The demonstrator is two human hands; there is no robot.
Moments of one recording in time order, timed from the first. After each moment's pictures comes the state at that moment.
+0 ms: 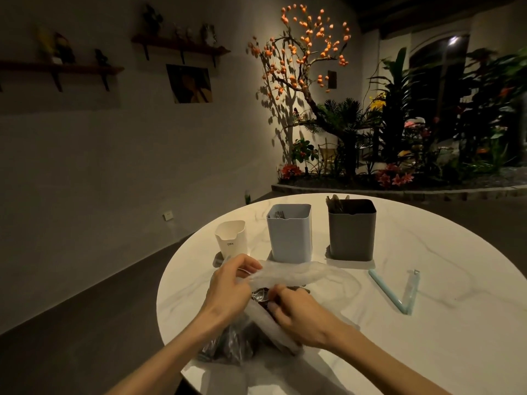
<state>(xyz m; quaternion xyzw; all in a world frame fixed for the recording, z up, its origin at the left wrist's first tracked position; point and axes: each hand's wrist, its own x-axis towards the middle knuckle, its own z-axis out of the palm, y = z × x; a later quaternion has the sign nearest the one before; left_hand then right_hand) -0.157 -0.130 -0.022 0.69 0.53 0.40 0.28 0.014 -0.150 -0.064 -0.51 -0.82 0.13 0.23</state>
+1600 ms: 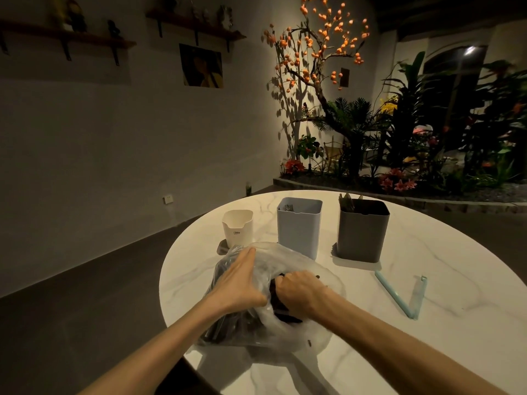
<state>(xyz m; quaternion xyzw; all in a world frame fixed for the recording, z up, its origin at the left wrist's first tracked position) -0.173 -0.102 -0.040 0.79 0.56 0.18 0.19 -0.013 -0.112 -0.046 -0.52 -0.83 -0.12 -0.15</state>
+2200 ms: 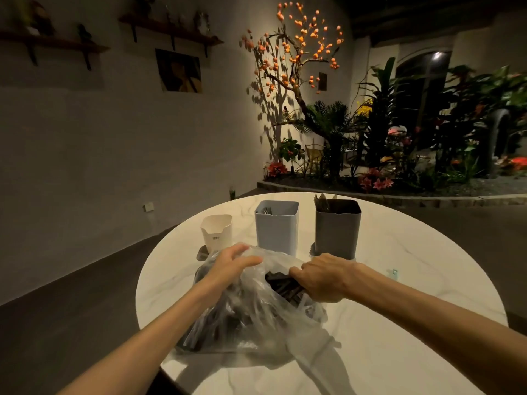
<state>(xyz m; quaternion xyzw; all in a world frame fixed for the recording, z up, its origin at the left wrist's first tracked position) -0.141 -0.090 -0.023 0.64 0.52 0.36 0.44 0.068 -0.133 -0.001 -0.51 -0.83 -0.11 -0.19</state>
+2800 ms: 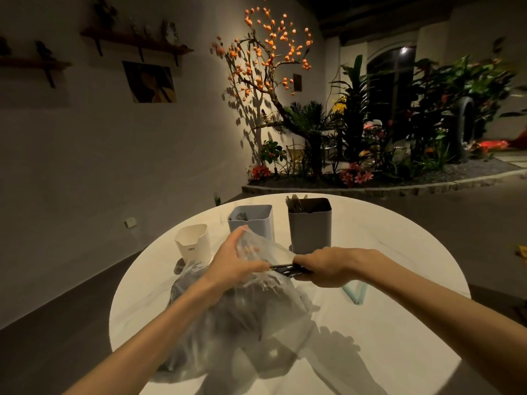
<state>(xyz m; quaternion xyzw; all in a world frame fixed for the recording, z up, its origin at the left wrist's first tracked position) -0.081 -0.099 -0.002 0.72 0.46 0.35 0.38 0.135 -0.148 0.020 -0.60 -0.79 0.08 -0.08</state>
